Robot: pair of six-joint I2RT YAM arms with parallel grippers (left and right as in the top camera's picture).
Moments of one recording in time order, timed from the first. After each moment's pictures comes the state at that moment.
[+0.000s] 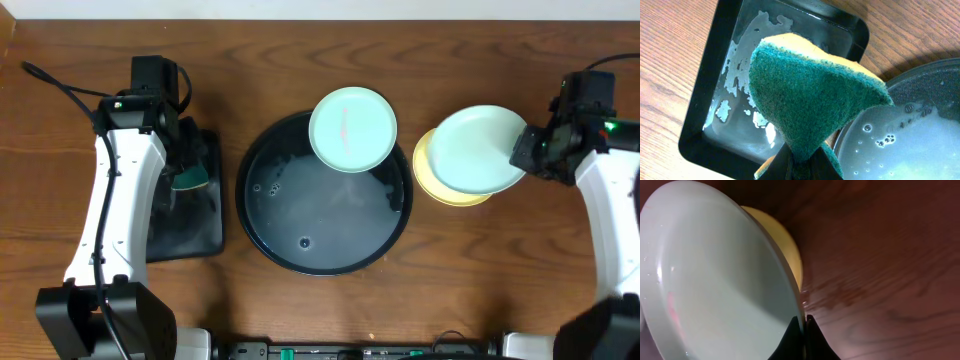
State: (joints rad) left arm 0.06 1.60 1.42 -1.14 -0.14 -0.43; right arm -0.14 1.56 1.31 -1.00 0.05 0.30
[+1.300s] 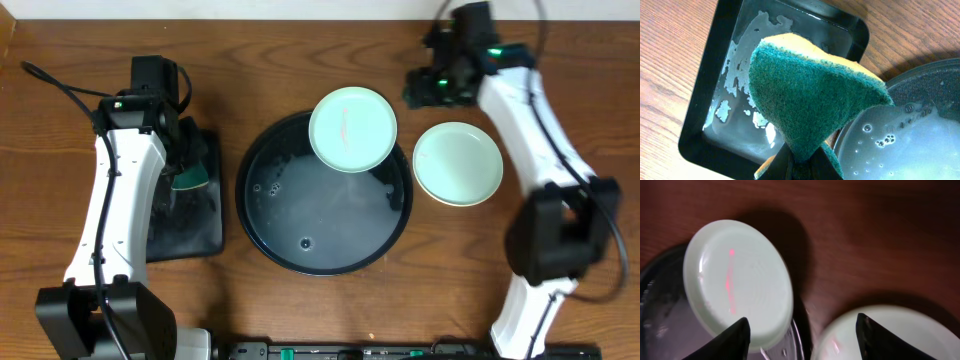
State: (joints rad) left arm 0.06 1.60 1.42 -1.14 -0.14 -0.43; right arm 0.19 2.07 1.82 -0.90 -0.23 0.09
